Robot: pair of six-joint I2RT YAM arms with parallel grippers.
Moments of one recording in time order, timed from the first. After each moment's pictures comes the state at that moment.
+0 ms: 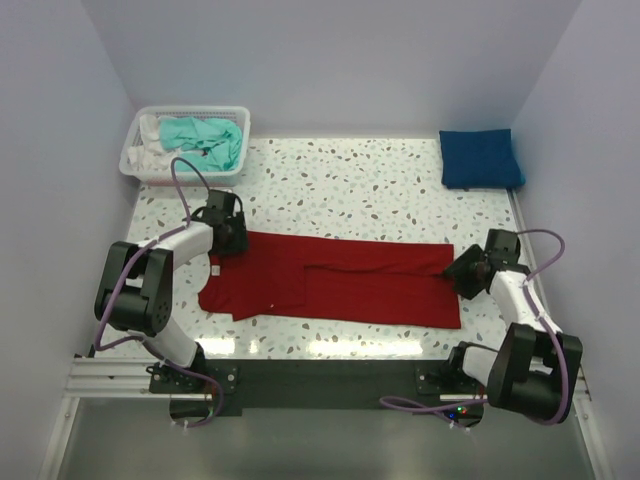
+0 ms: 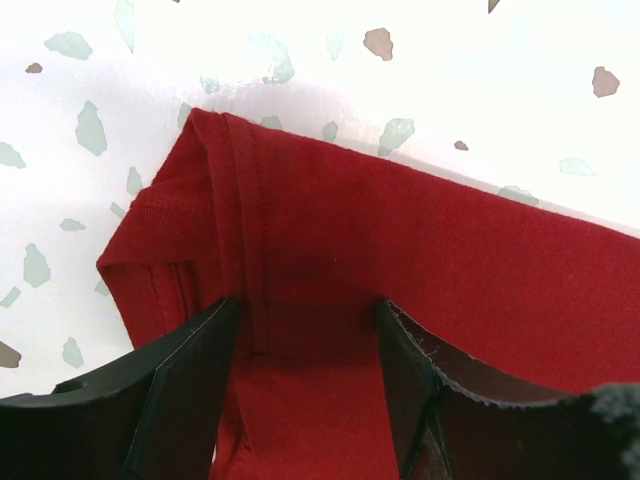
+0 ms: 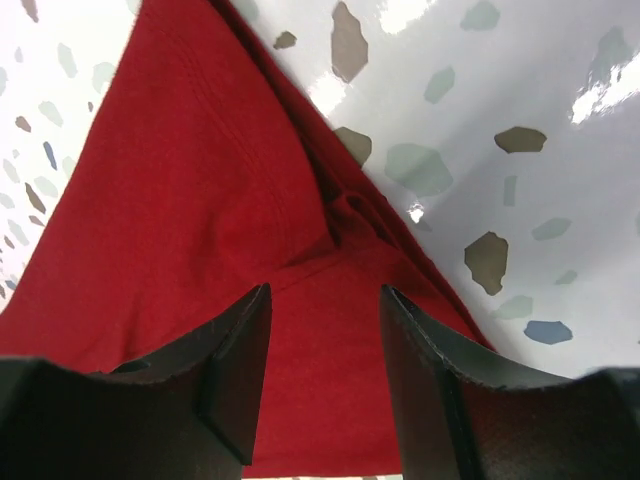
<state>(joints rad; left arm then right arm) -0.18 1.63 0.87 -0.29 -0.17 -0.34 -0.26 1.15 0.57 -0.48 -0.14 0.66</state>
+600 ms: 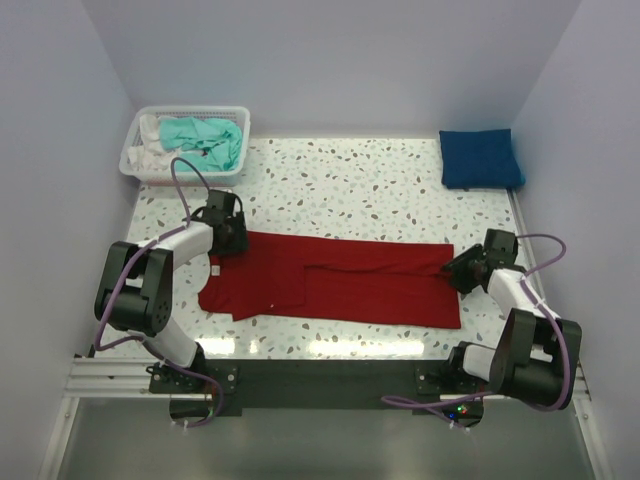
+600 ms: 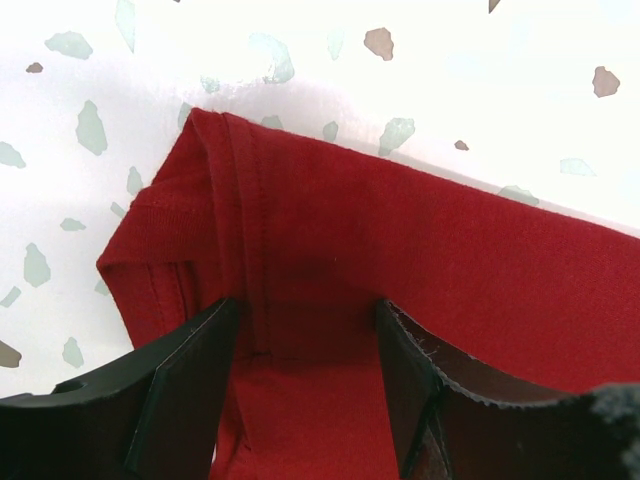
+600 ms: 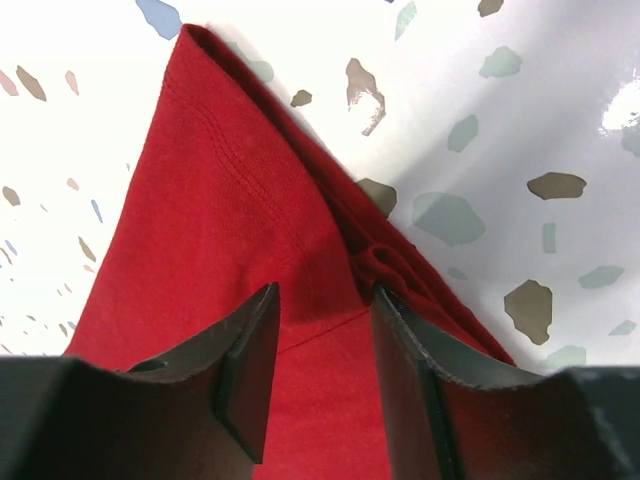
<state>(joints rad) -0.18 1.63 0.87 -0.29 -0.17 -0.34 -0.26 1.22 0.53 -0.33 -0.15 0.81</state>
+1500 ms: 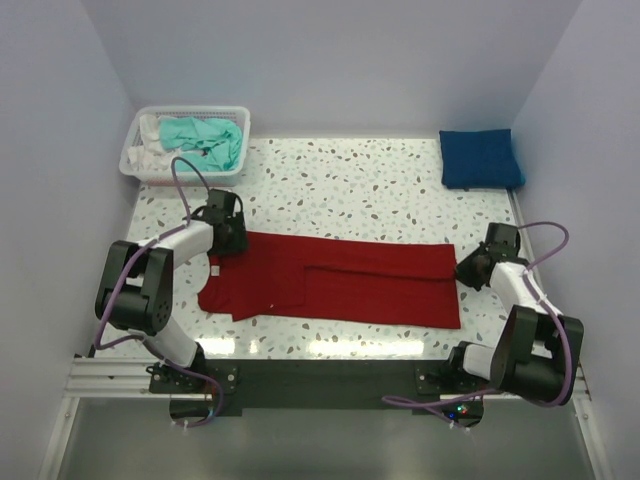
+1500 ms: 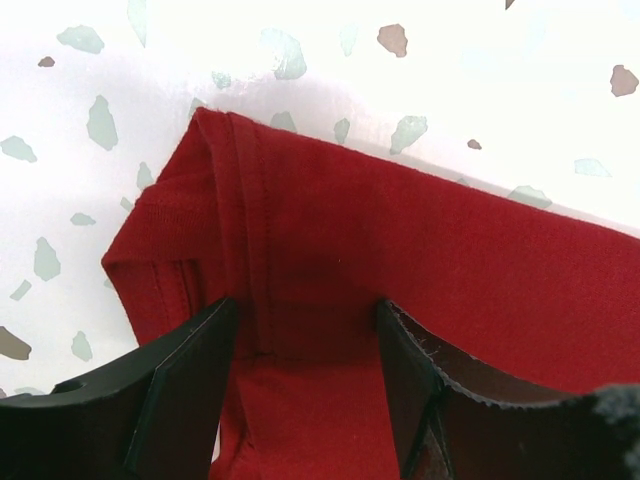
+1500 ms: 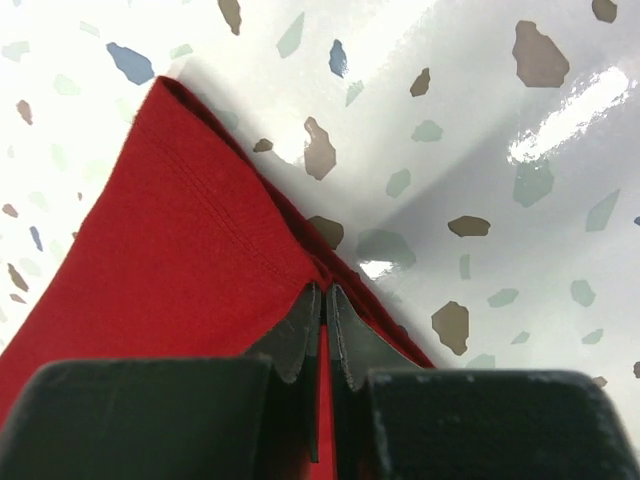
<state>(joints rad) -0.18 1.64 0.88 -0.31 -0.19 -0.34 -0.26 1.24 0.59 -0.40 -0.02 0.66</state>
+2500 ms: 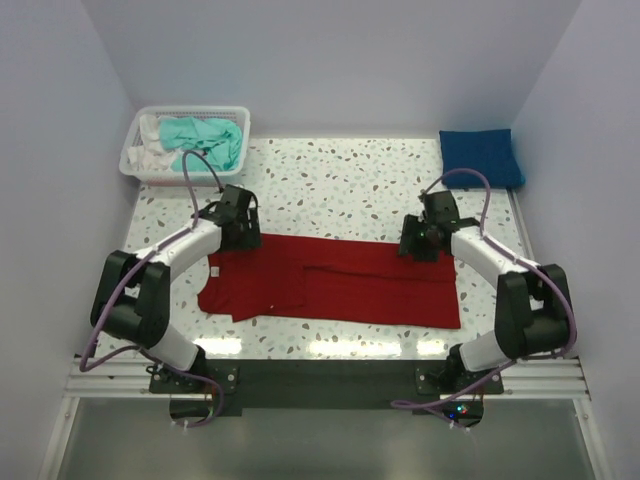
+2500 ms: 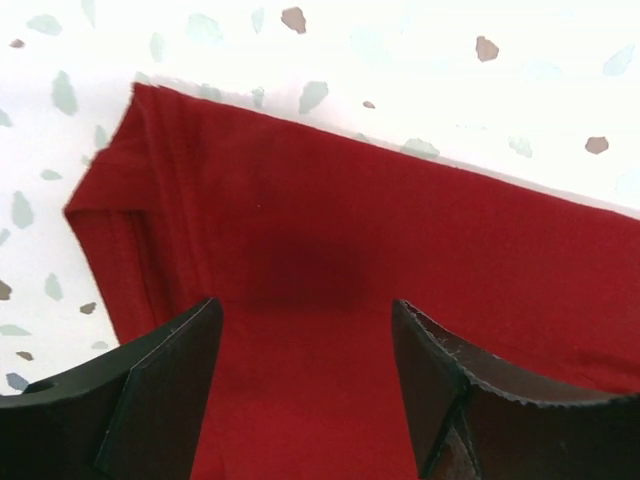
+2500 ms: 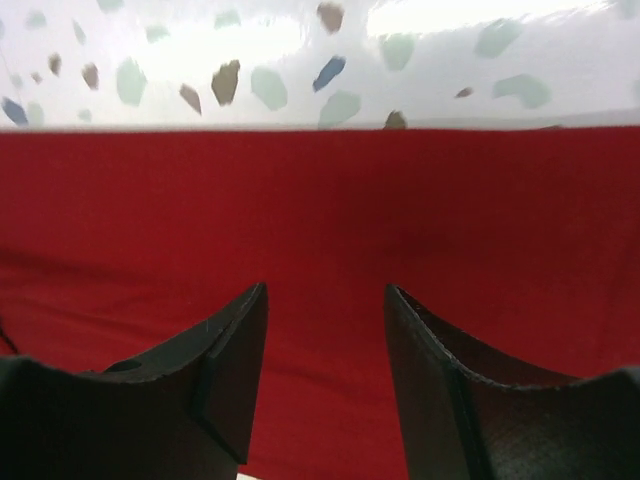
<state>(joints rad) -0.30 1.55 0.95 -0.45 -0.24 -0.42 0.17 1.44 0.87 -0.44 -0.08 0.40</state>
